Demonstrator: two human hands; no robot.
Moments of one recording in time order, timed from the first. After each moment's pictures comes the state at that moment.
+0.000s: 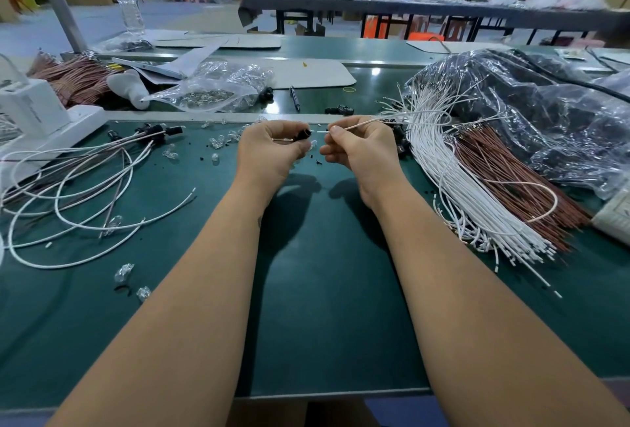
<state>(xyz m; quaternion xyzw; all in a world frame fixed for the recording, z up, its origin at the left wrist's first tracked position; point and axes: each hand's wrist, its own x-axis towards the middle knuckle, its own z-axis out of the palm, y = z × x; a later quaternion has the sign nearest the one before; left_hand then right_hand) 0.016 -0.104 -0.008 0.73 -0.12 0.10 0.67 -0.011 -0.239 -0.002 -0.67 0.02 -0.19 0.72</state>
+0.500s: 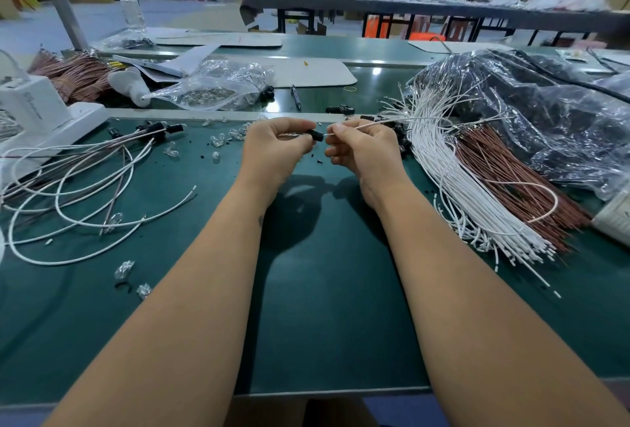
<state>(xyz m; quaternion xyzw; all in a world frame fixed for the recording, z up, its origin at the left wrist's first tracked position) 0.017 -0.106 -0.009 0.73 -0.13 0.10 0.67 -0.010 -0.241 -0.004 -0.65 0.03 -0.16 0.74</state>
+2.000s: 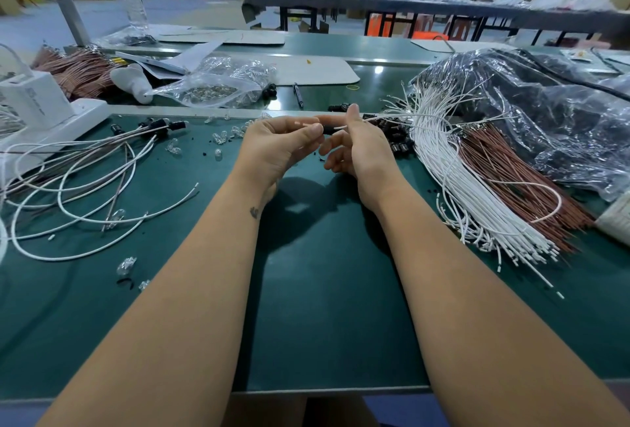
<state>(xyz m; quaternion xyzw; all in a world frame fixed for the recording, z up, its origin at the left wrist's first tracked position) 0.014 -0.103 -0.004 0.57 -0.12 -0.03 0.81 -0.006 -0.235 -0.004 -0.69 0.01 -0.10 0.72</state>
